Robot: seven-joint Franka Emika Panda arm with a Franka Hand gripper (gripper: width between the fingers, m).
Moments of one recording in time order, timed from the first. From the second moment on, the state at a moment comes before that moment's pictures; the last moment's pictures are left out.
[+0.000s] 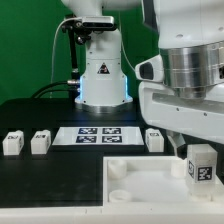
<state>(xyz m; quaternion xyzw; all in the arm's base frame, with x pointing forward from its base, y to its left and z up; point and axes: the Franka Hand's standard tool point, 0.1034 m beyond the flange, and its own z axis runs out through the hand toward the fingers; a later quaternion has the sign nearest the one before) 0.626 0.114 0.076 -0.92 0.39 0.03 0.07</state>
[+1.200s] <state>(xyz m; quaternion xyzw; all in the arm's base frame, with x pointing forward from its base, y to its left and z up) 0.633 0.108 0.080 -0.96 0.27 -0.01 0.05</state>
